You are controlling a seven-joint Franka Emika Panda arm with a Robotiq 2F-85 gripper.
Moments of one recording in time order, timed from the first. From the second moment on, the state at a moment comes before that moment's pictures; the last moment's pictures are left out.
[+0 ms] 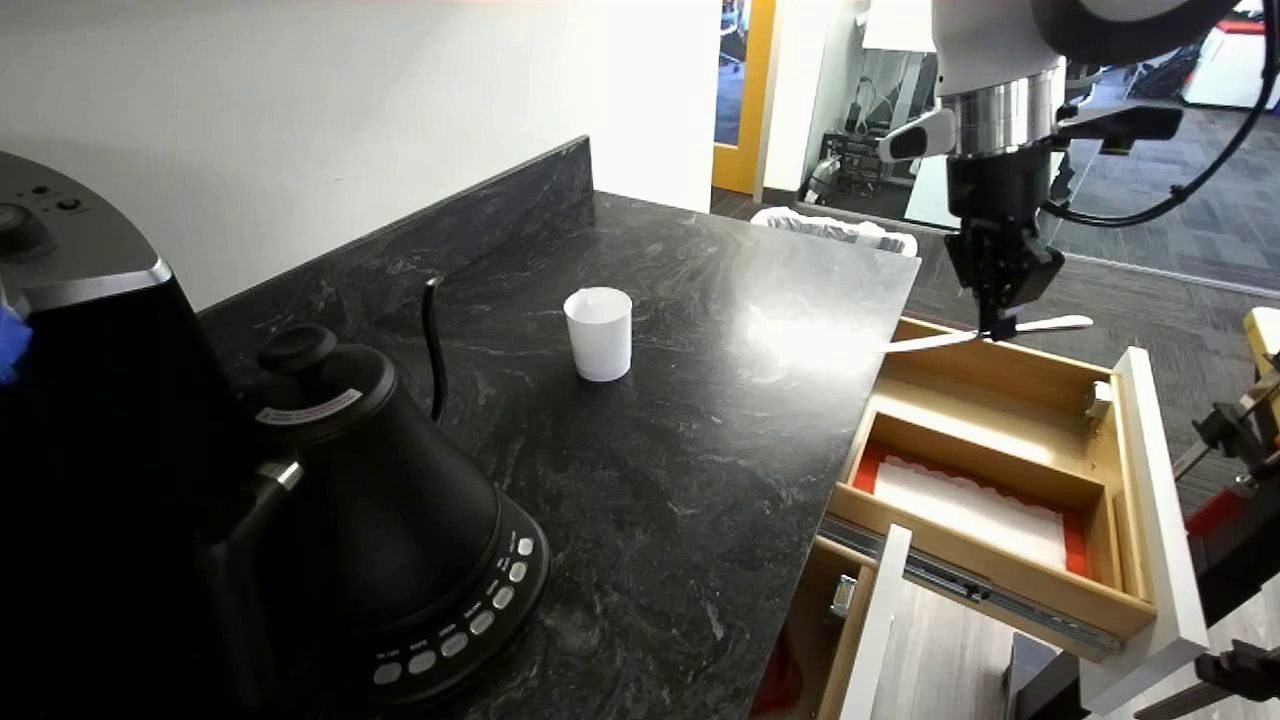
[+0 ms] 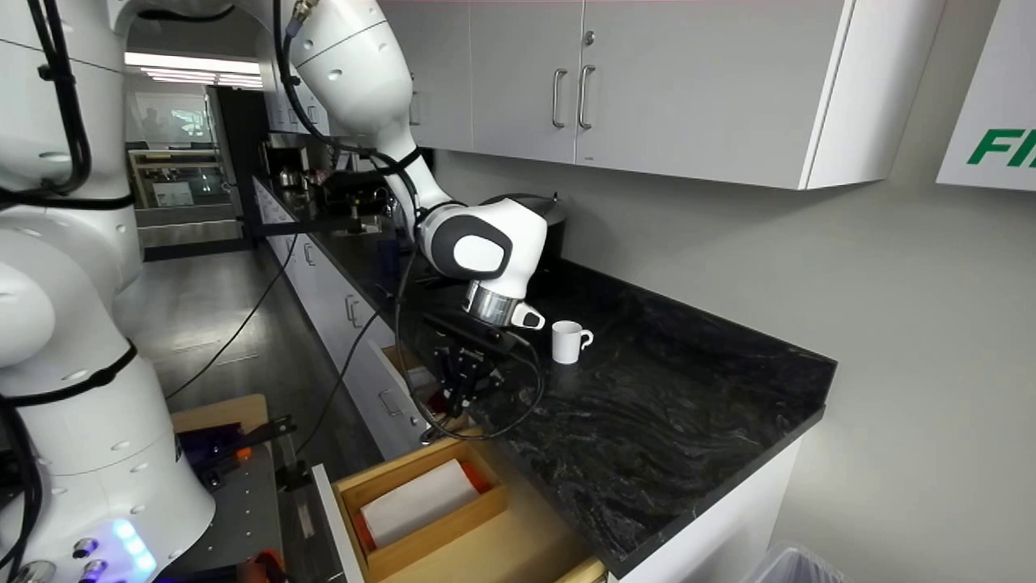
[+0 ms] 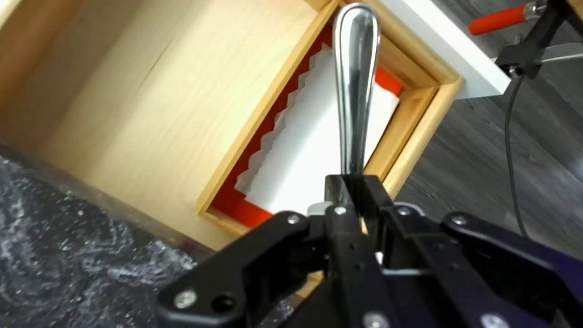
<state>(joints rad) -0.13 0.24 0.07 -2.40 0.03 2.30 -0.74</state>
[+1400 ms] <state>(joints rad) -0.11 0.19 0.07 -2.63 0.30 2.51 -0.74</state>
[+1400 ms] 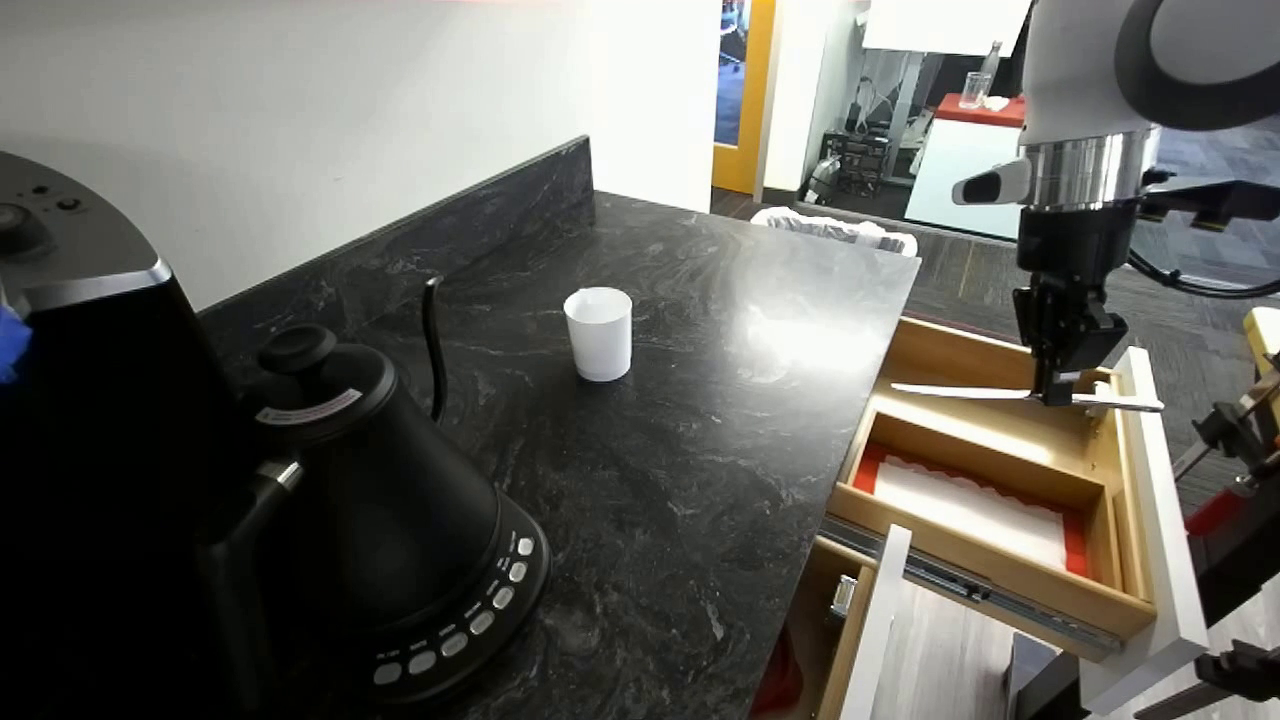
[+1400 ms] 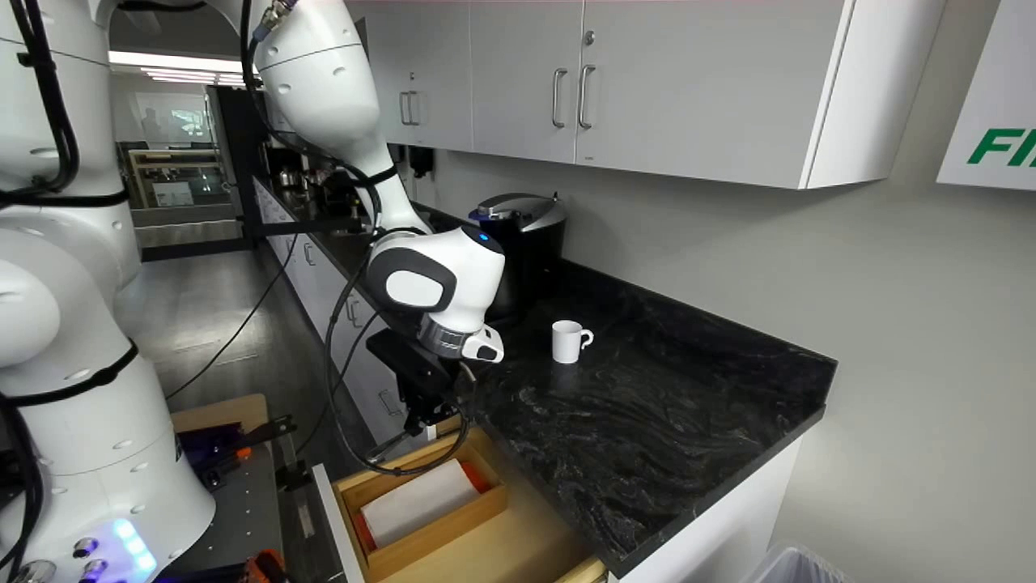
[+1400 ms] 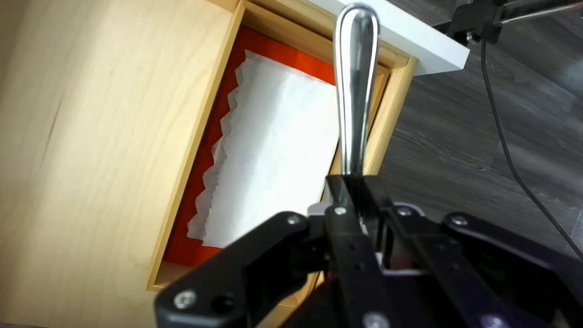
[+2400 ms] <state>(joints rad) -0.11 0.18 0.08 -2.73 0.39 2.60 -0.74</state>
